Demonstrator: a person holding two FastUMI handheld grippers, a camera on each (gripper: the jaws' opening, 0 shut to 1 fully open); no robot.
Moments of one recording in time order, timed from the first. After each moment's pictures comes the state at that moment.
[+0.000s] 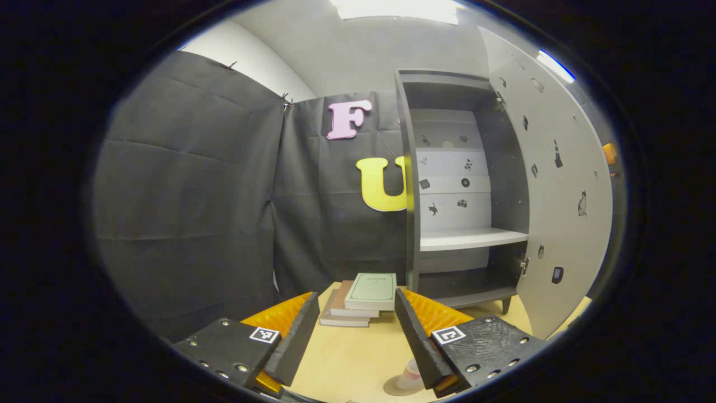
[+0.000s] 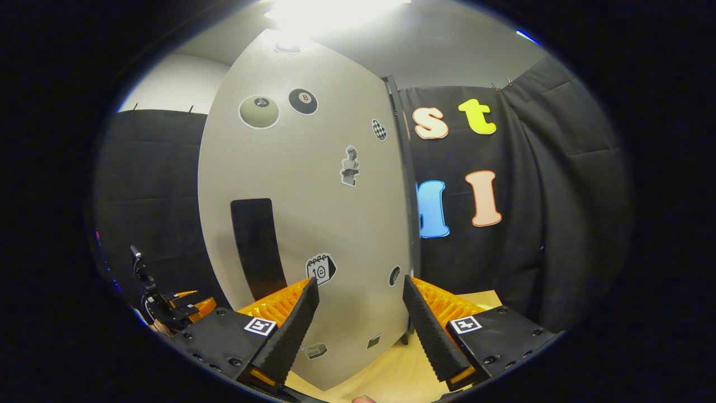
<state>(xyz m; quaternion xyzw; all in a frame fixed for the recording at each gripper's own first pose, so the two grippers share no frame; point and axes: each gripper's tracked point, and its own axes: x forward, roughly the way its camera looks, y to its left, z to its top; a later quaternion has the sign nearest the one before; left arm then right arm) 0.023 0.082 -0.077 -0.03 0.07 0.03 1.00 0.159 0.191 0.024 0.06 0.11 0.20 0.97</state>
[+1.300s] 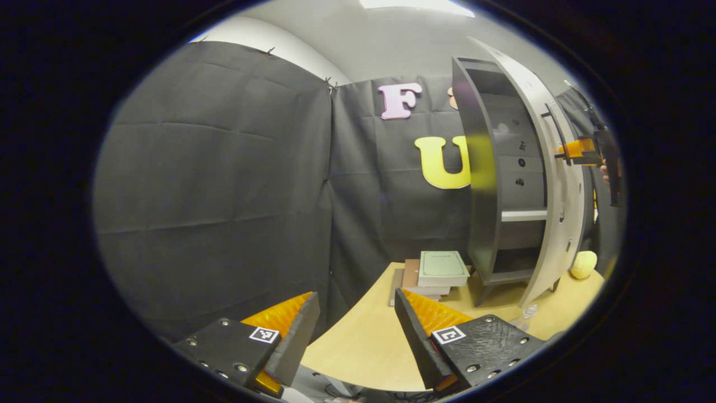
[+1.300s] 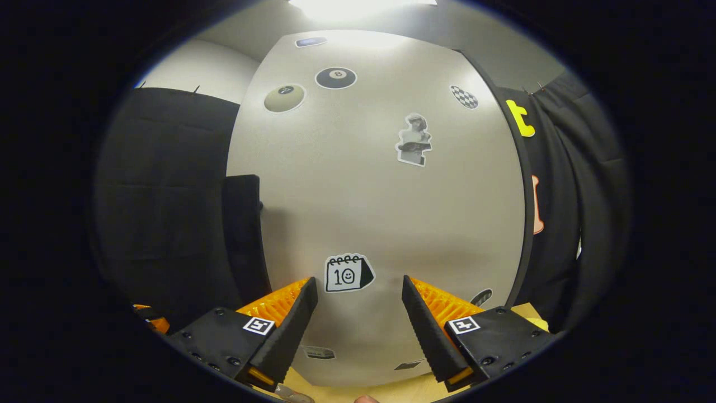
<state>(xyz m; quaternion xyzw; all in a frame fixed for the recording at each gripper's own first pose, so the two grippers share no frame) -0.015 0.249 -0.144 -0.02 0.12 0.12 0.99 0.275 0.353 -0.004 0.03 0.09 0.20 0.98</state>
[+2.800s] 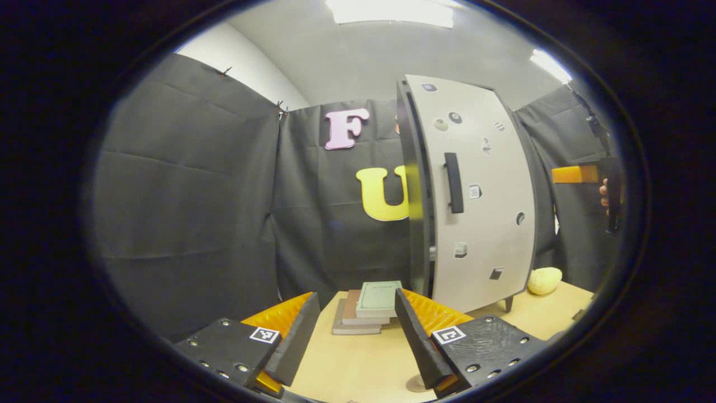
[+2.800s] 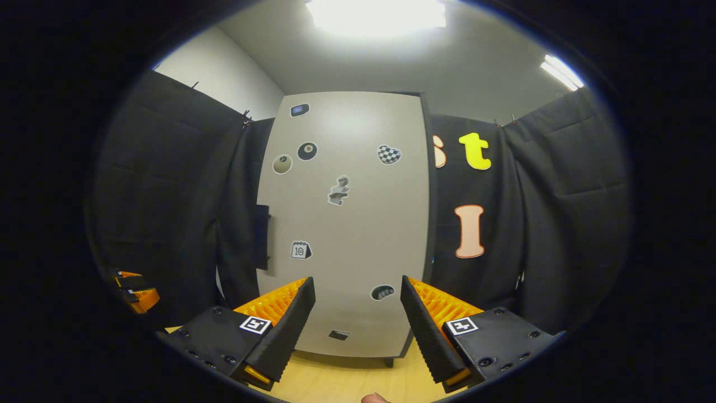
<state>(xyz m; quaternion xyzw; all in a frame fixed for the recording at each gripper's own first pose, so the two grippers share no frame) 0.008 0.090 -0.022 -0.02 0.04 -0.02 1.00 0.109 0.173 0.057 -0.02 0.04 0.10 0.99</state>
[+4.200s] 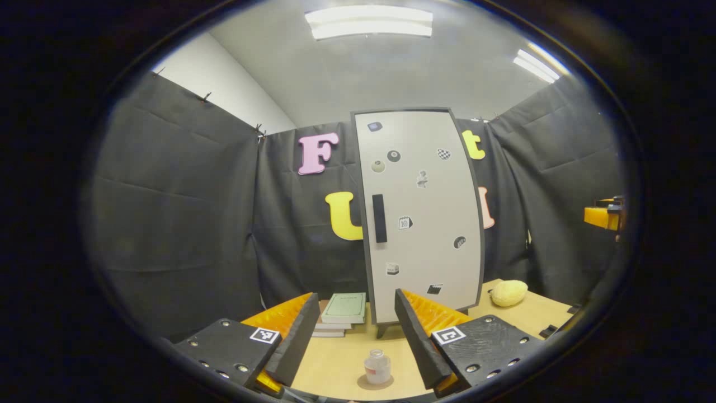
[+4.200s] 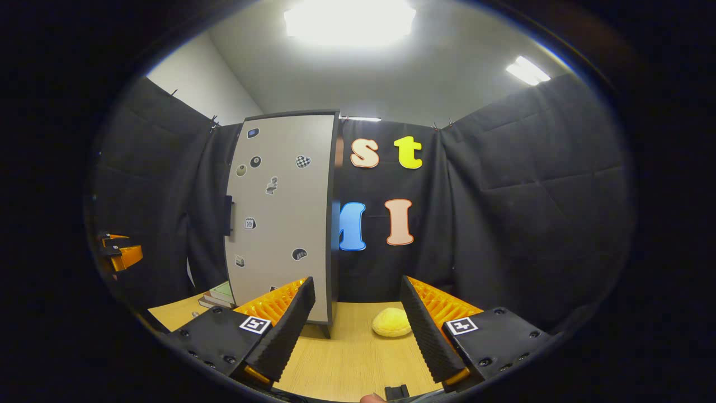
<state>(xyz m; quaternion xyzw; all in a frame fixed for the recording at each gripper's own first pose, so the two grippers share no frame) -0.087 -0.004 0.053 0.00 0.01 -0.03 1.00 -0.051 0.013 0.046 -0.02 0.04 0.00 1.00</state>
